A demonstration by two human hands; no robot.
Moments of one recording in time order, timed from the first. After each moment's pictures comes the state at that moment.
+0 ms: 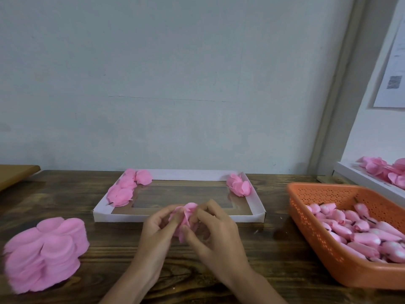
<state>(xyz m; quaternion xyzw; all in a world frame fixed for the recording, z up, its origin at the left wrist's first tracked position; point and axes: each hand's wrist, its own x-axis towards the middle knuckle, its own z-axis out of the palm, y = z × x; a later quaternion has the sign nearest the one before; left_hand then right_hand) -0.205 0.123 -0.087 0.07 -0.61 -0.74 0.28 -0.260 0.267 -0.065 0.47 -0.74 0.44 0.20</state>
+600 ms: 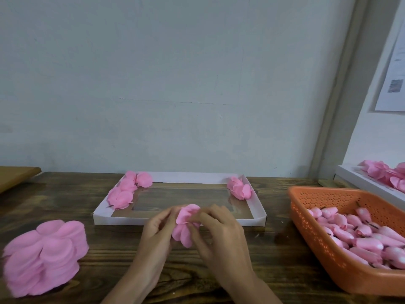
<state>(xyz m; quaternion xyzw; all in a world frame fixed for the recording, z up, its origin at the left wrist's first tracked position) -0.206 0.122 -0.085 0.06 -0.59 -0.76 0.27 -0.260 0.270 -0.065 0.44 -0.76 0.38 0.28</state>
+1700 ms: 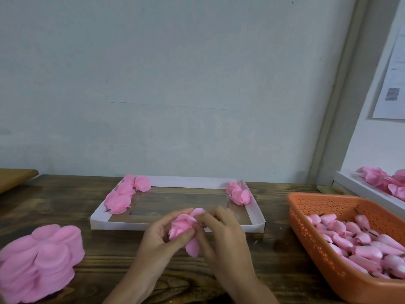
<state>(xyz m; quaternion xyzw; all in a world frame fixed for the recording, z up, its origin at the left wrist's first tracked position) -0.202 0.120 -0.081 -0.01 -0.65 -0.73 0.24 -0.271 0.271 -0.066 0.42 -0.79 0.36 0.26</state>
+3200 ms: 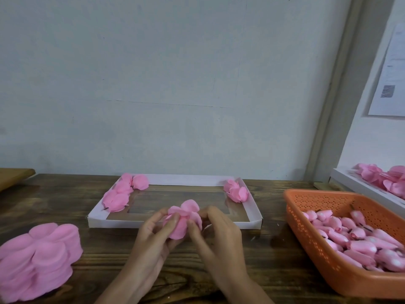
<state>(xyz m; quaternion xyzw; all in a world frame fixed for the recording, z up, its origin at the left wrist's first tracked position) -0.207 0.120 -0.083 0.05 -0.48 -0.84 0.25 -0.265 0.265 -0.071 0.43 -0.71 0.51 0.25</state>
